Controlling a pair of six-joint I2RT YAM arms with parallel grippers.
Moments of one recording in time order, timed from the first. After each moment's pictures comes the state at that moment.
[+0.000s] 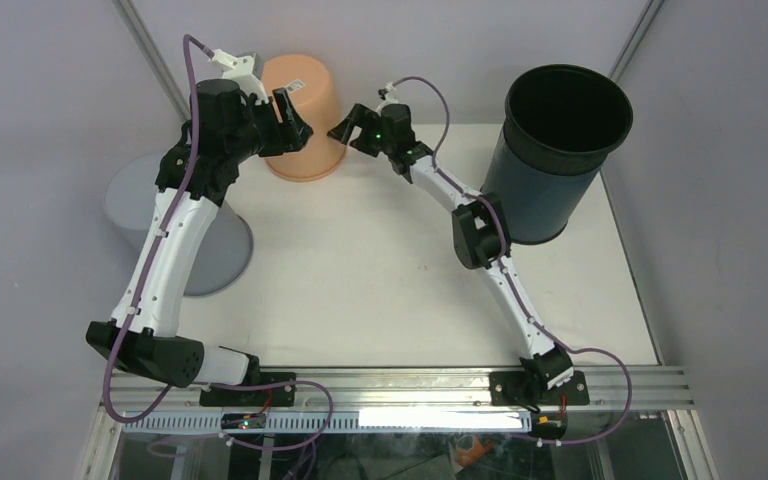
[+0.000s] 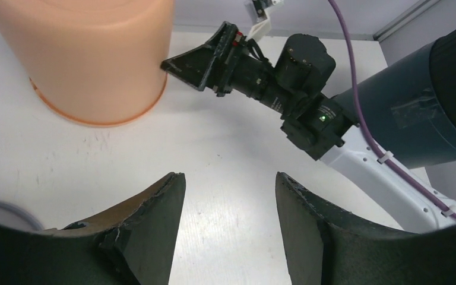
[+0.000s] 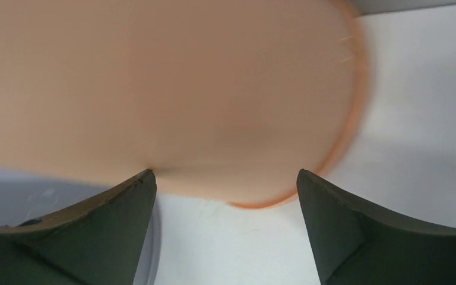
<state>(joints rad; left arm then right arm) -0.26 1.38 1.69 -0.66 0.11 -0.34 0.52 2.72 2.48 -0.03 -0.26 0.80</state>
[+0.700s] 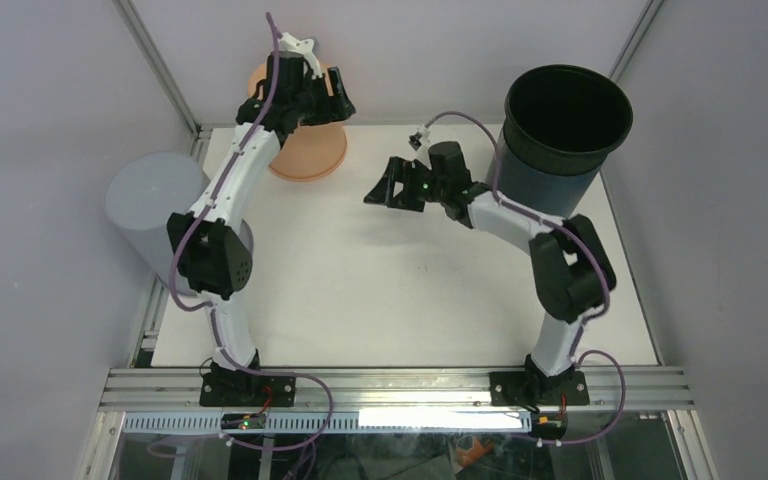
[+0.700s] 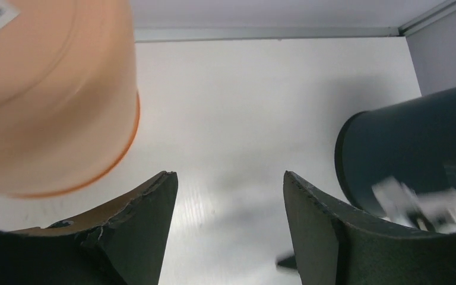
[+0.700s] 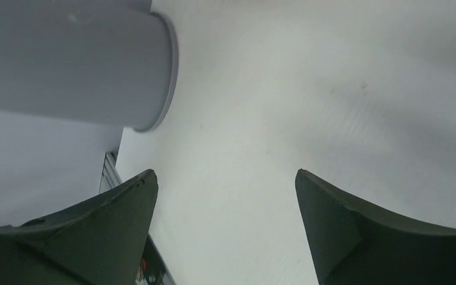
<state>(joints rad) -0.28 1.89 1.98 -0.57 0.16 -0.36 0.51 1.90 1.31 0.09 -0.51 0.68</state>
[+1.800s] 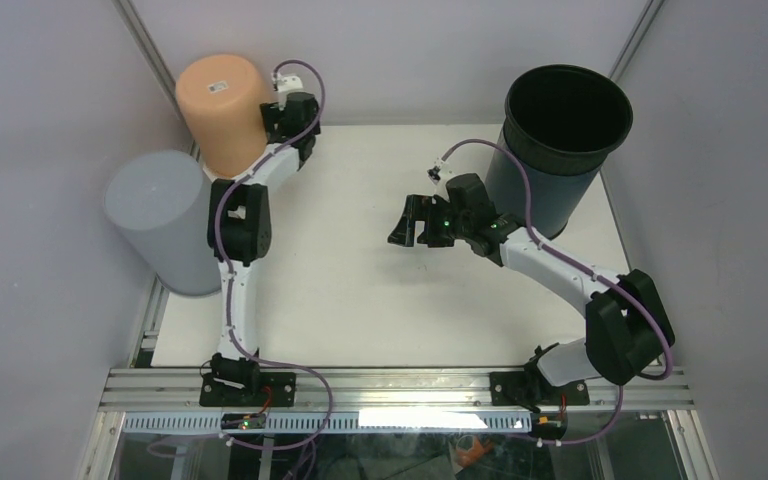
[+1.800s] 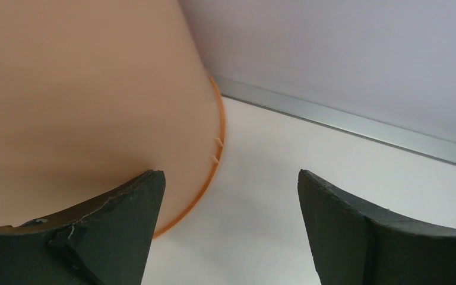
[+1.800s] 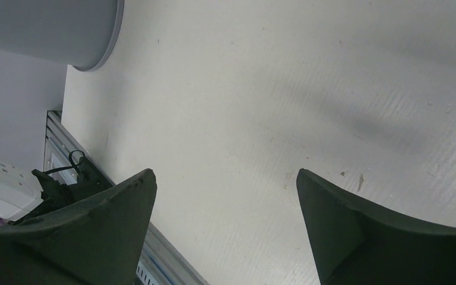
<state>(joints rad) -0.24 2.35 1.94 0.04 -0.57 -0.14 0.60 1.42 0.95 -0.19 -0.33 0.56</state>
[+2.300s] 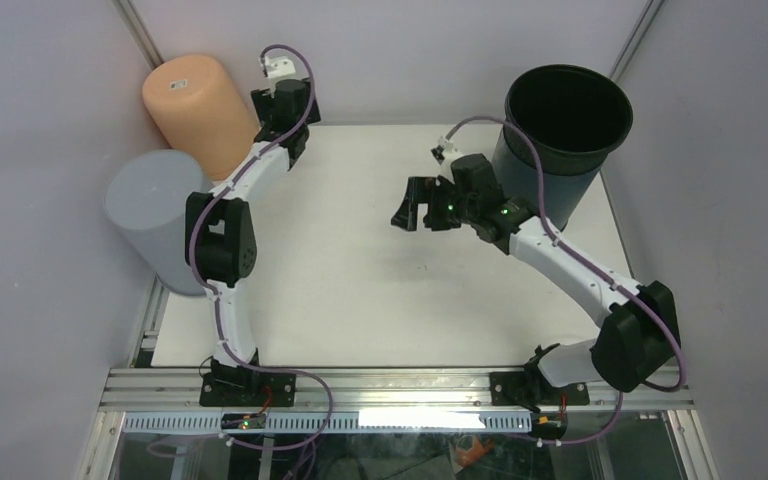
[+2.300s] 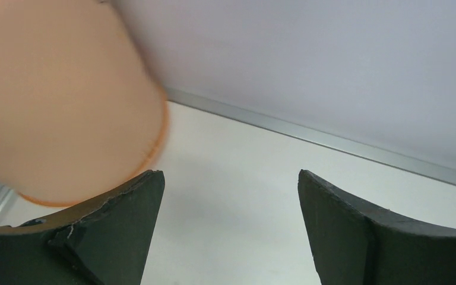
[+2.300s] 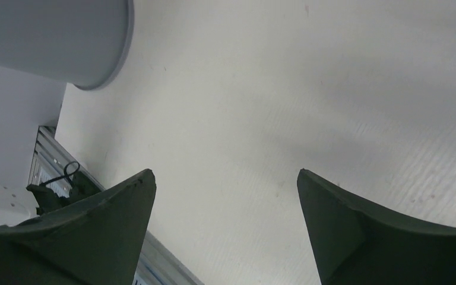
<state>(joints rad) -0.20 2.10 1.77 0.03 -0.56 -0.18 0.60 1.38 1.07 -0.33 -0.26 0.50</state>
